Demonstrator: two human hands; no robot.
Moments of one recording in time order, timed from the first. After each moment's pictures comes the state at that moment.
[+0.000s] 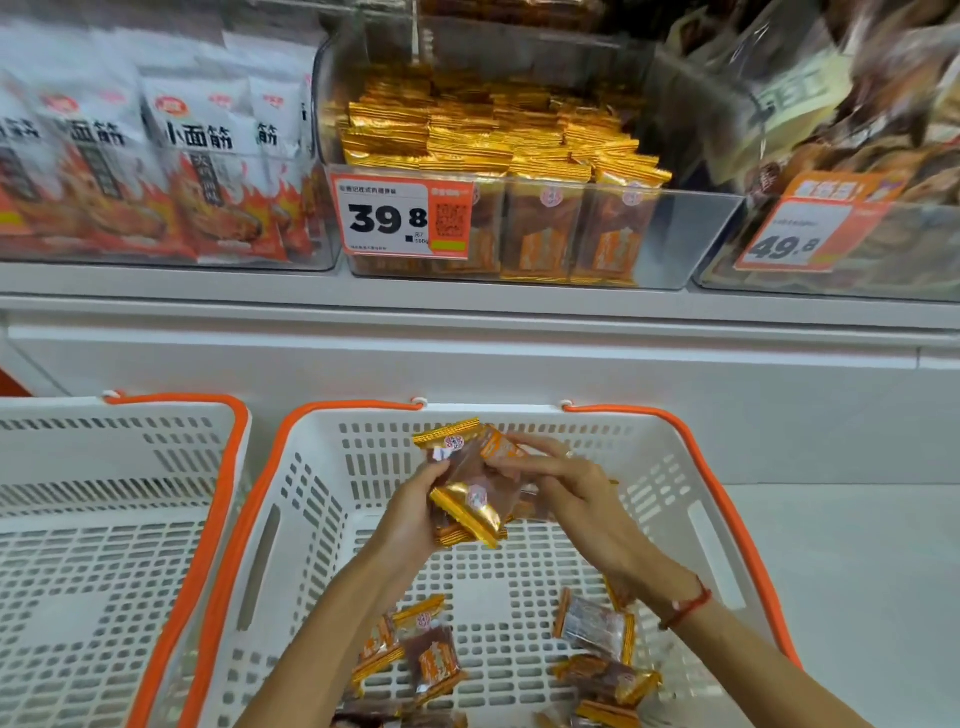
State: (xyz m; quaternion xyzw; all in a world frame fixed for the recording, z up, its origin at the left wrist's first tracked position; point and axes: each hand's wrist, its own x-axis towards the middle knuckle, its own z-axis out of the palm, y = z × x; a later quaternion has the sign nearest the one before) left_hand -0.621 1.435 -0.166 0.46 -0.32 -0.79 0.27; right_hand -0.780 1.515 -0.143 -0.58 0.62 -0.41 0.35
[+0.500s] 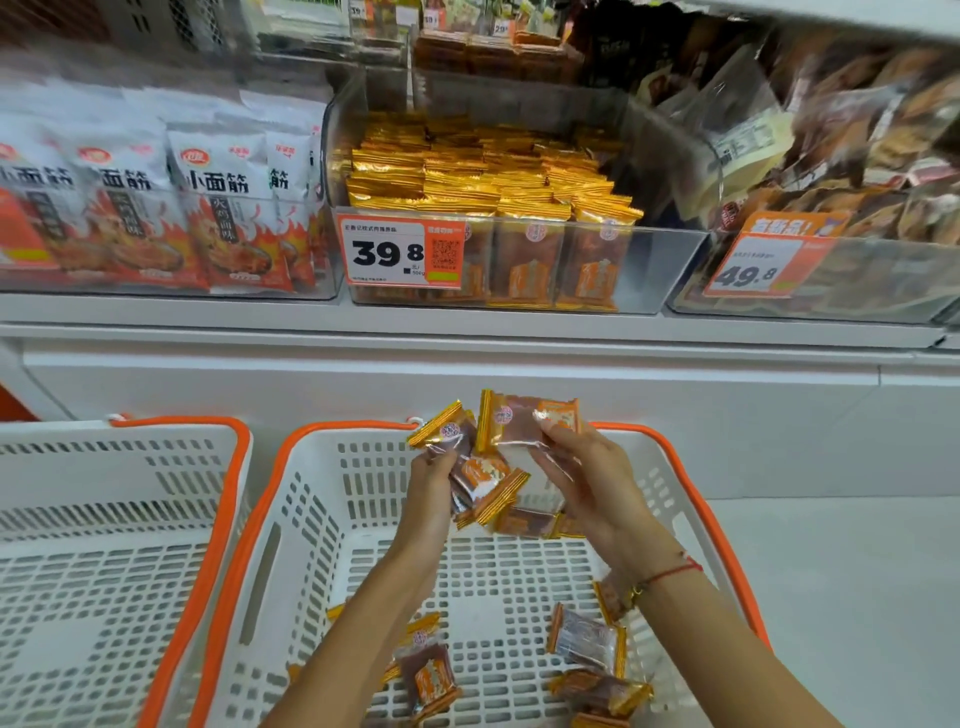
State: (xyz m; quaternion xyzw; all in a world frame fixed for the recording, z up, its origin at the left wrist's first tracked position) left_hand -0.640 1.438 -0.133 0.50 -0.39 -0.70 0.33; right_hand -0.774 1.501 -0.091 -0.14 0.53 -0.67 0.50
